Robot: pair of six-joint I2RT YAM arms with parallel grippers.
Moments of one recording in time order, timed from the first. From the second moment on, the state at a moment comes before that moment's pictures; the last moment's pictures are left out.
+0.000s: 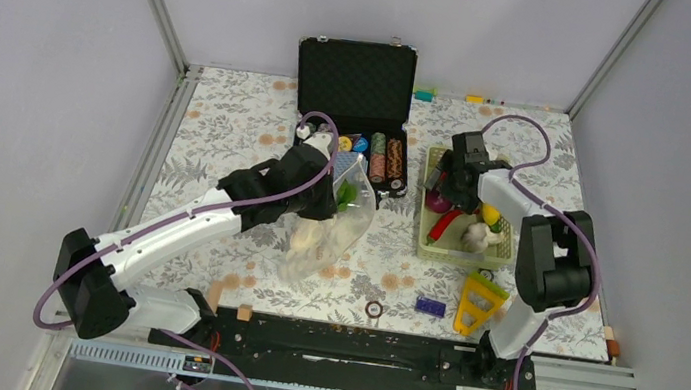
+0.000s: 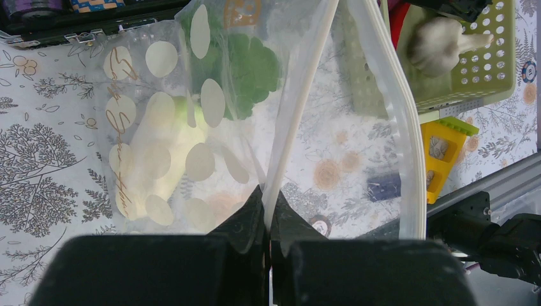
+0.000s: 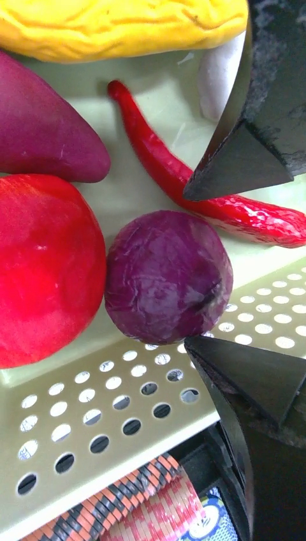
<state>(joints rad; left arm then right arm) -0.80 1.25 1.10 -0.59 -0.11 -0.66 0.27 1.75 1.16 -0.47 0.14 0.68</state>
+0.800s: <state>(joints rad) -0.80 1.26 1.09 -0.58 -0.08 -0.66 0.26 1.59 1.10 -0.48 0.17 0.63</state>
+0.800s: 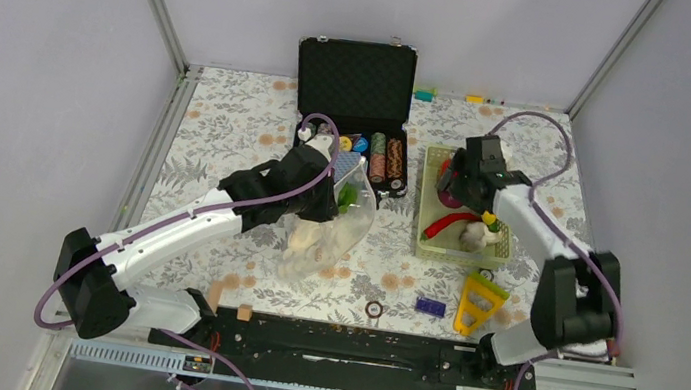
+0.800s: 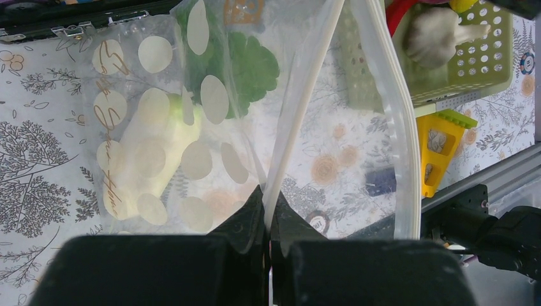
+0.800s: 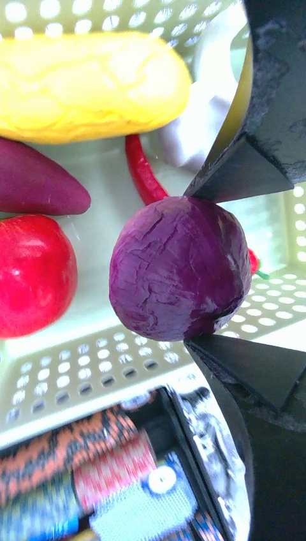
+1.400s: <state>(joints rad) -0.80 1.25 1.07 -0.57 -0.08 -0.65 0.55 1.03 0.92 -0.29 -0.40 0.50</state>
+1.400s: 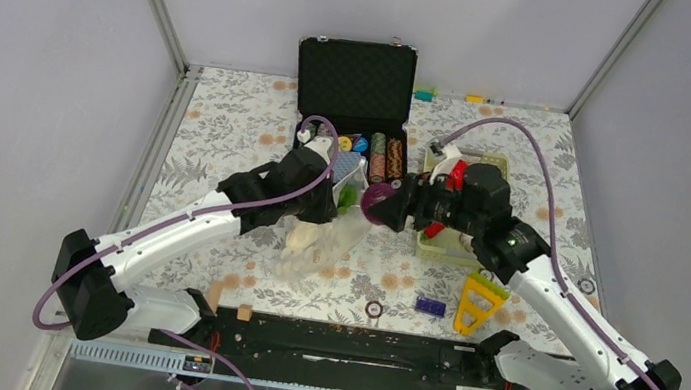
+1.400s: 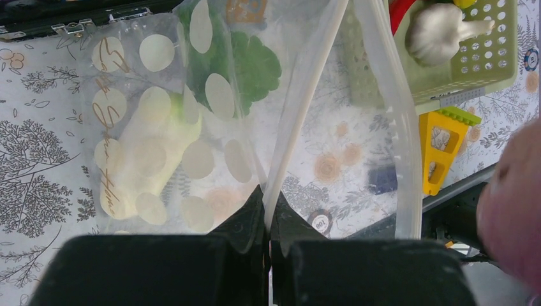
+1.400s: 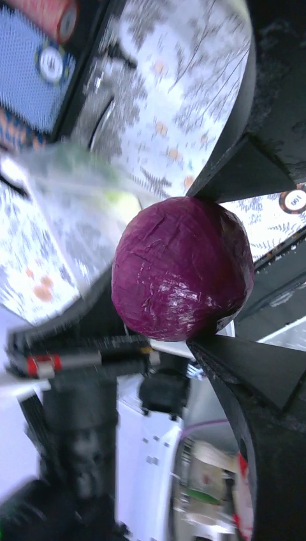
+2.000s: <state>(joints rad) -0.80 1.24 1.05 -0.55 -0.06 -0.65 0.77 1.19 0.99 -0.28 -0.33 0.43</state>
